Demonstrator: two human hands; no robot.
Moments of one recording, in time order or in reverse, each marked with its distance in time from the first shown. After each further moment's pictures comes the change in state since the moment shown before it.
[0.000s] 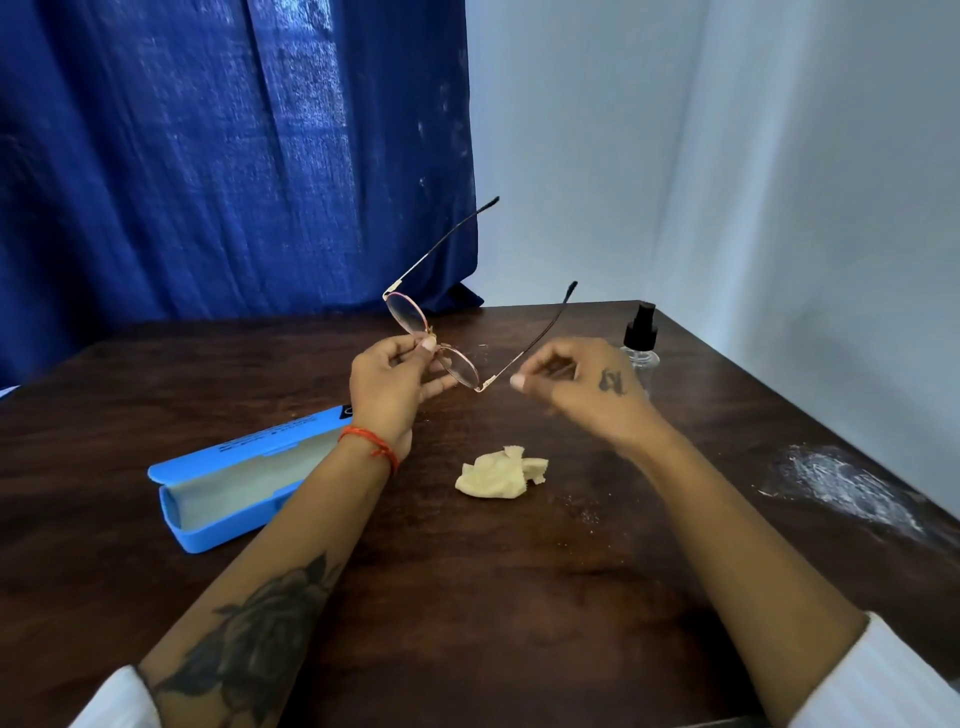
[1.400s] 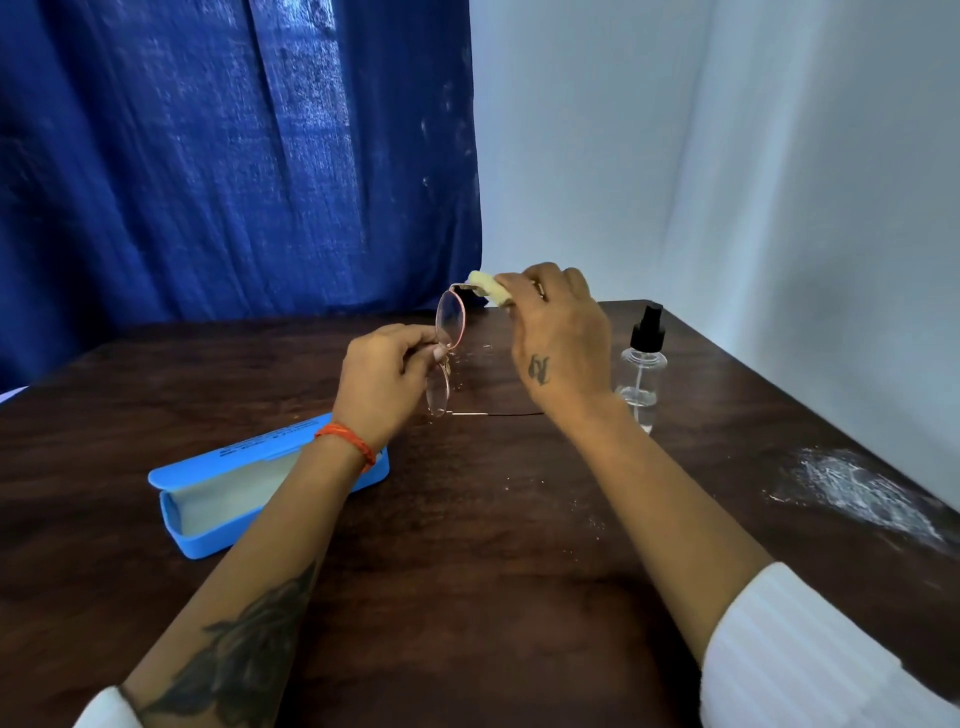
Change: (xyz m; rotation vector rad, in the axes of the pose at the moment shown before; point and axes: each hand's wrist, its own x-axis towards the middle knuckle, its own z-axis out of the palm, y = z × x) left_hand 0.008 0.013 -0.024 0.815 -0.188 0.578; right_hand 0.041 -0.018 0.029 -0.643 0.581 -0.546
